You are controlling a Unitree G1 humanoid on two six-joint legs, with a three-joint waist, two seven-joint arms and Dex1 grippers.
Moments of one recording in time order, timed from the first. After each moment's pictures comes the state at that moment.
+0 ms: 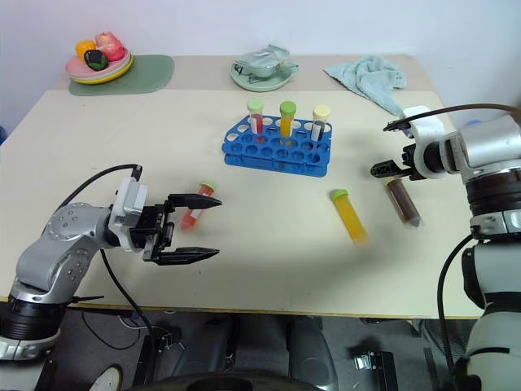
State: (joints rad) left arm -0.23 0.67 0.01 -0.32 -0.63 0.33 -1.26; right arm -1.02 -0.96 0.28 0.53 0.24 1.19 0.80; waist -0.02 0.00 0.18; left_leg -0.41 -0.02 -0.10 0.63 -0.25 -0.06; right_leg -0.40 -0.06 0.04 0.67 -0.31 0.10
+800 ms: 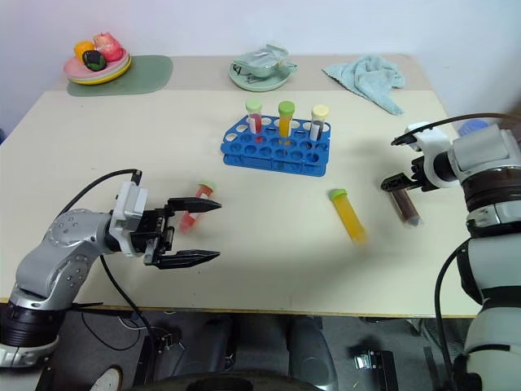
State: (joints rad) left arm -0.19 0.67 0.02 -0.35 -0.64 0.33 -1.22; right arm -1.05 -0.91 0.36 0.76 0.04 1.05 1.02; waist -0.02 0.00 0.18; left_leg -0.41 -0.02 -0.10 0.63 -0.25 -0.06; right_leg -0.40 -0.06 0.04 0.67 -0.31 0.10
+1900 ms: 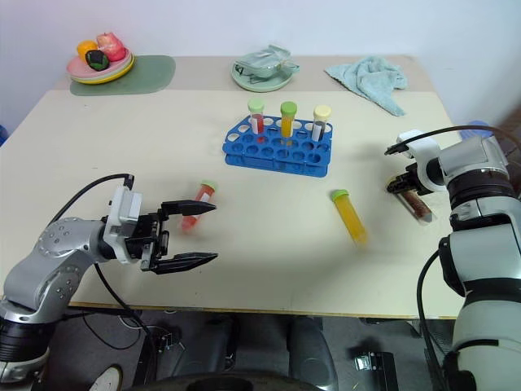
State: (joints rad) left arm -0.12 0.69 0.05 -0.42 -0.66 0.35 -1.16; right arm -1.09 -0.85 0.33 0.96 -0.10 0.87 1.06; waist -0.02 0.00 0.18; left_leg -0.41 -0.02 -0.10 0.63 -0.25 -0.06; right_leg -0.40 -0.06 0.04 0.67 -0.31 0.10
